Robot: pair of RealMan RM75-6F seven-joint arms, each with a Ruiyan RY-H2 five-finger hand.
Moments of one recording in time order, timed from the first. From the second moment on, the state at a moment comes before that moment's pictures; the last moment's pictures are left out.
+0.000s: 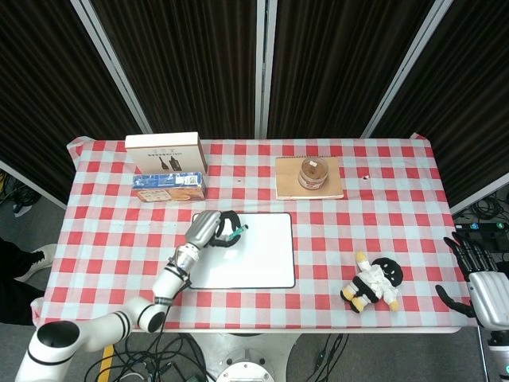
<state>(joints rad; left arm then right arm) -0.79 -1.97 -0.24 -0.94 1.37 0.95 -0.46 0.06 -1.04 0.00 -1.52 -1.61 1.51 0.27</state>
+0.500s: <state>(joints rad) -0.76 -1.92 -0.19 -1.02 1.35 0.90 -0.45 0.07 -1.05 0.00 -1.51 -1.62 1.51 0.28</state>
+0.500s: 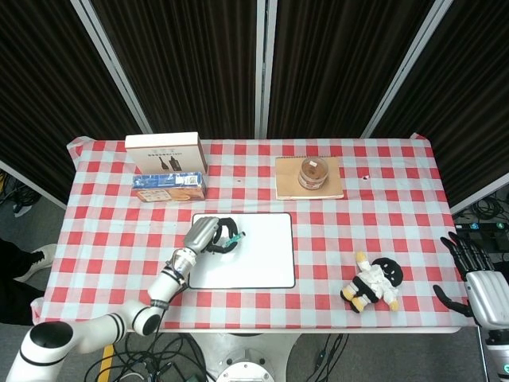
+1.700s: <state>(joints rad) -0.75 -1.92 -0.21 -1.05 1.31 0.90 -0.35 0.07 -1.04 0.00 -1.51 -1.61 1.50 0.28</state>
